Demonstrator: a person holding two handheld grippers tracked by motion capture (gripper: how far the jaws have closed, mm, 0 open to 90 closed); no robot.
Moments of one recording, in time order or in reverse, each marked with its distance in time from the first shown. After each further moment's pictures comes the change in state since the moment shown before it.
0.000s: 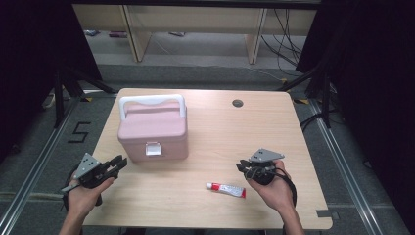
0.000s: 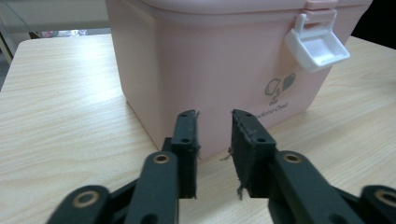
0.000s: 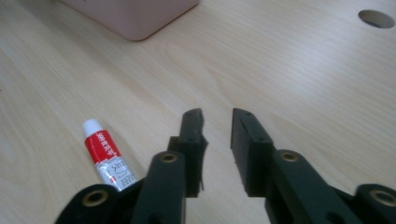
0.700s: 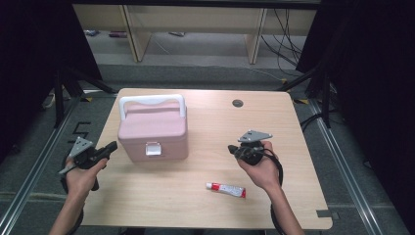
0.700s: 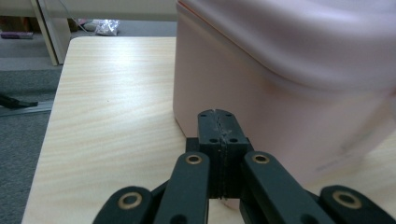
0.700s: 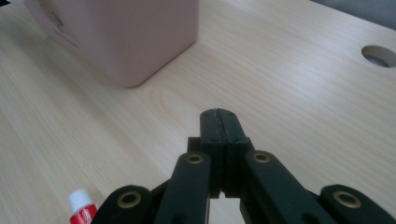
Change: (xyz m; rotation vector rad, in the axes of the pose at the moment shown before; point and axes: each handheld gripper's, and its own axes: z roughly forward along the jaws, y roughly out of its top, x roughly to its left) left arm 0.036 0.034 0.025 0.035 0.113 -0.089; right arm -0.007 0.051 0.030 -0.014 0.034 0.011
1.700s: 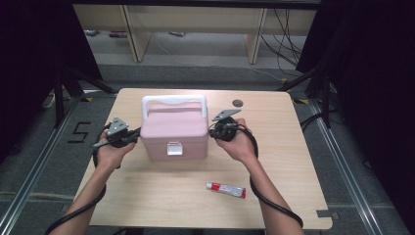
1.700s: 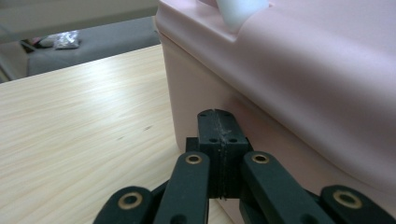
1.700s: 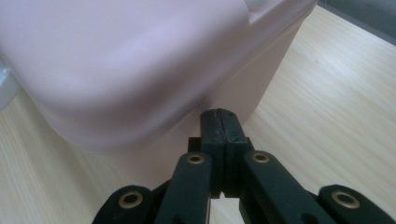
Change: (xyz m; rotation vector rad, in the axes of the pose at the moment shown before) left arm -0.056 0.033 0.078 0.071 -0.138 0.218; right arm -0.005 0.061 0.064 0.117 0.050 -0.064
